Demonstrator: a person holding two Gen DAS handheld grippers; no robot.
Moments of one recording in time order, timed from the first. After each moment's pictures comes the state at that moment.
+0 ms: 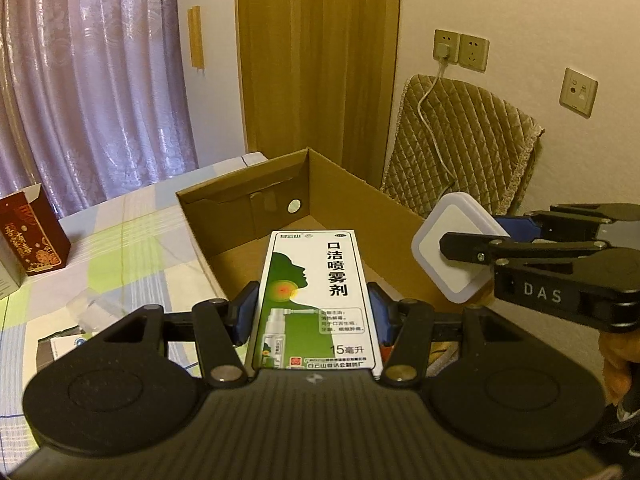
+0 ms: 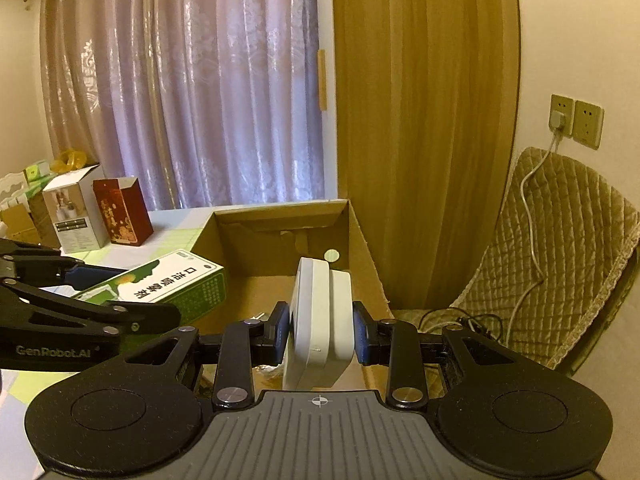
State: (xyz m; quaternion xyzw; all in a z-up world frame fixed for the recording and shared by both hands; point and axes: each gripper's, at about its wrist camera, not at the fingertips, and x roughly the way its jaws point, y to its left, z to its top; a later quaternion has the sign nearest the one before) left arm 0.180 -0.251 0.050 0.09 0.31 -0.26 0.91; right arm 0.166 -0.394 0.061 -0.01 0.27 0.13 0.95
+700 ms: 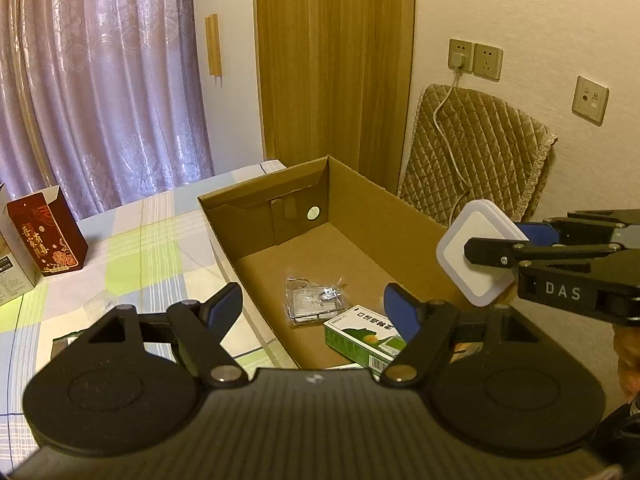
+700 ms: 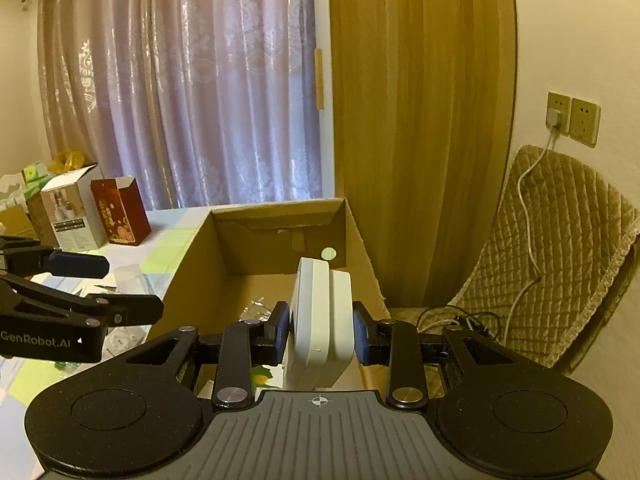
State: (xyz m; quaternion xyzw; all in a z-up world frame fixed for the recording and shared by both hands) left arm 0.176 -0.234 0.055 0.09 0.30 -0.24 0.92; right arm 0.164 -0.393 0.062 -0.01 0.27 0.13 0.95
